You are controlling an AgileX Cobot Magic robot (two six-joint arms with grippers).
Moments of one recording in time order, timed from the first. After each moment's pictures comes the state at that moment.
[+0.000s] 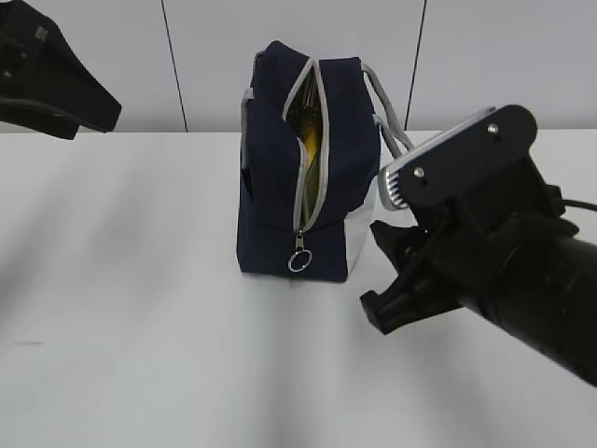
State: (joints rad) left arm -0.22 1.40 -1.28 -0.56 1.08 0.30; right arm 0.93 1.32 -0.57 1.31 -0.50 -1.31
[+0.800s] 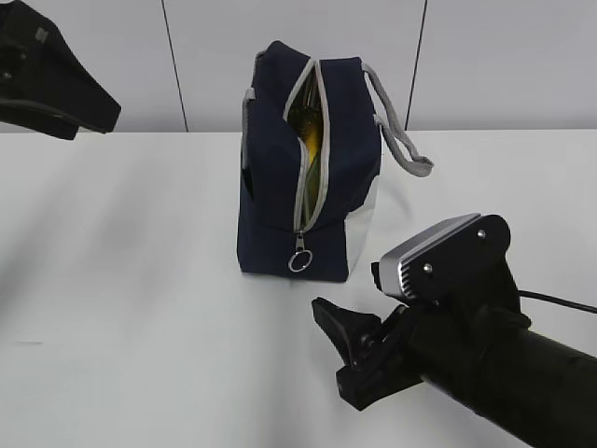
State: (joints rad) left arm -0.22 1.40 -1.28 -0.56 1.08 0.30; right arm 0.88 1.54 -0.37 0.37 -0.72 -0.19
